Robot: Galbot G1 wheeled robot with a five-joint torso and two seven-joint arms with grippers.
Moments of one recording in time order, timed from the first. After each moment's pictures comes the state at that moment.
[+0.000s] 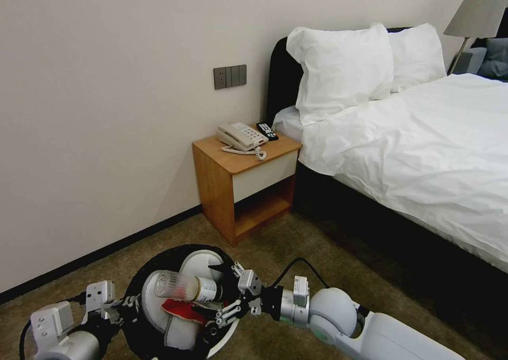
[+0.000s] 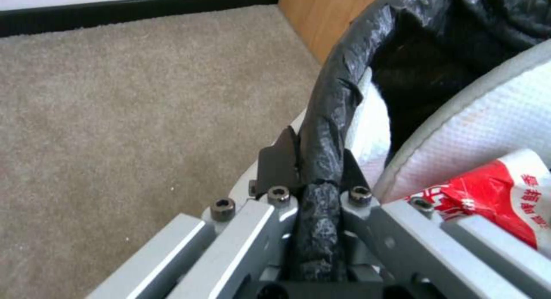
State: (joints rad) left arm 1.72 -1.12 -0.82 -2.46 -1.06 0.74 -0.49; right arm -0.71 0.91 -0.44 1.83 0.62 0.08 -0.44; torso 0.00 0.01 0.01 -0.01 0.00
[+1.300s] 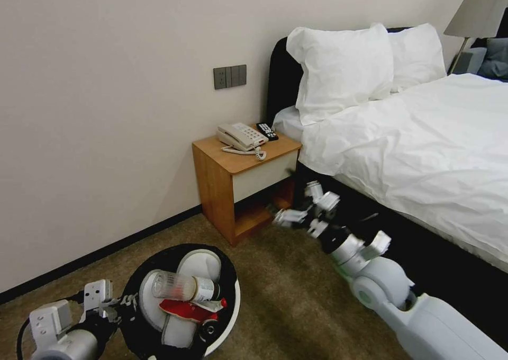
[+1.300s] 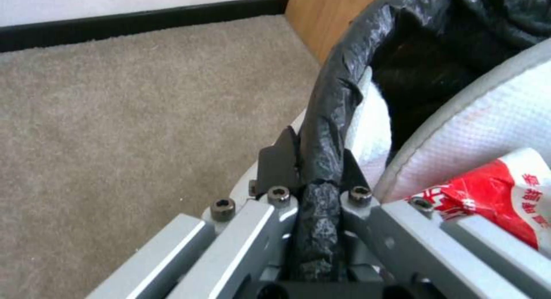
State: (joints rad) left arm 1.70 -1.11 -0.83 -2.44 -1.05 0.73 -0.48; right arm -0.97 0.86 0.12 1.99 0.65 0.24 0.08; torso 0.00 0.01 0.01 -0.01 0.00
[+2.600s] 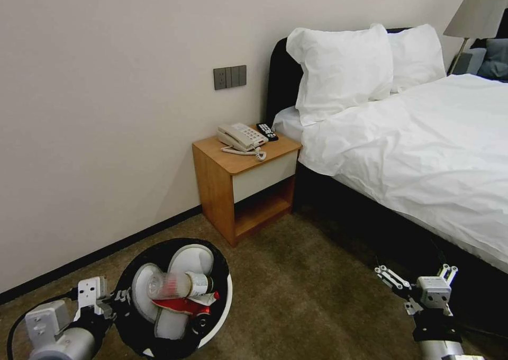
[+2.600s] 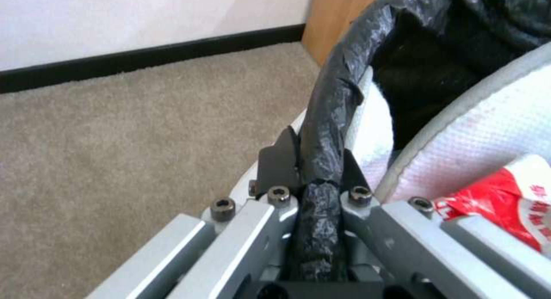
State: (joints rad) left arm 1.70 -1.16 -0.84 -2.43 -0.90 0.70 -0.41; right arm -1.72 1.36 0.70 2.21 0.03 0.28 0.11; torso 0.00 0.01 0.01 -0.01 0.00
